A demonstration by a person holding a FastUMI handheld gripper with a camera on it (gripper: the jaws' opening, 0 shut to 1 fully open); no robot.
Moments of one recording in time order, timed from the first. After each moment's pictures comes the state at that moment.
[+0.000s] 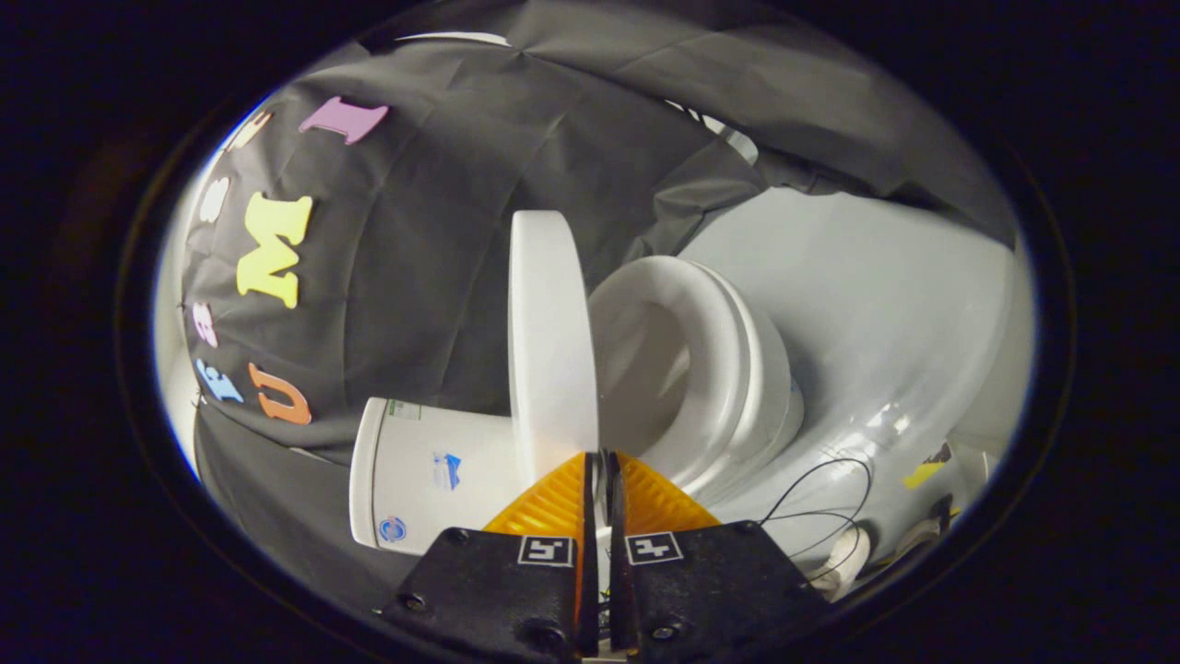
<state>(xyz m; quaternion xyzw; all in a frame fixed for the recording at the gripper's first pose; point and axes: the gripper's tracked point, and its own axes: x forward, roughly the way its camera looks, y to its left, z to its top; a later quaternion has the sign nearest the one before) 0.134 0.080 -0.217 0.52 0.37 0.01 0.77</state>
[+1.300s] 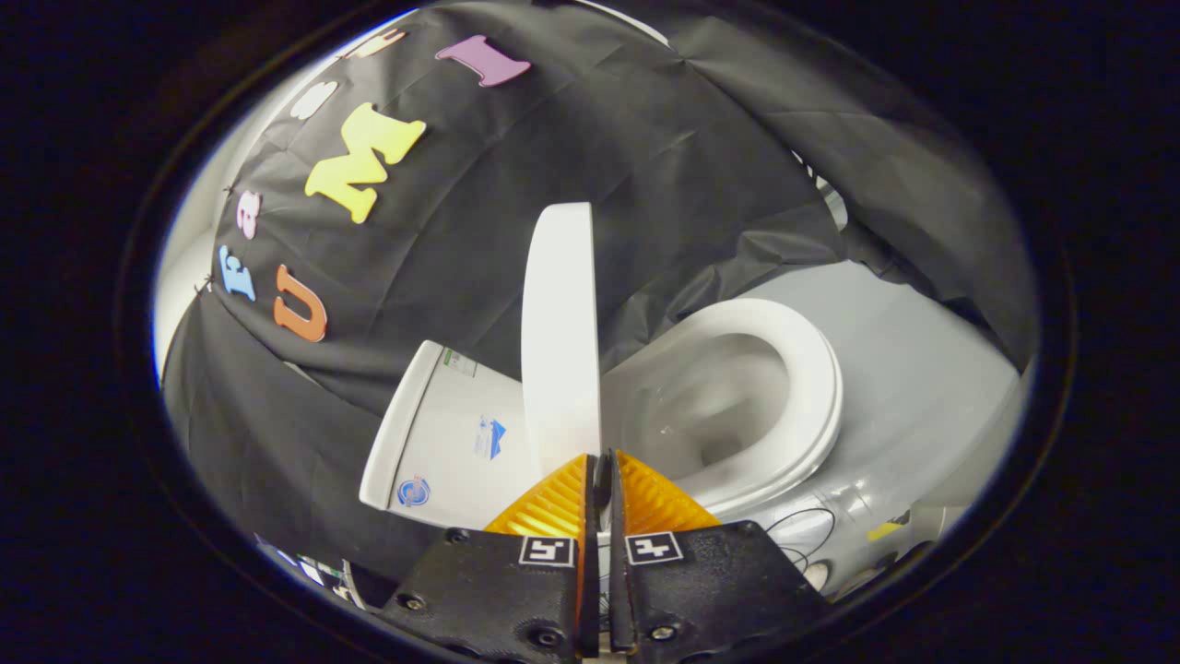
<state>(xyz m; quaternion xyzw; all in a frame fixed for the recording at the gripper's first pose) 0.147 0.146 -0.118 0.40 0.36 0.08 0.84</state>
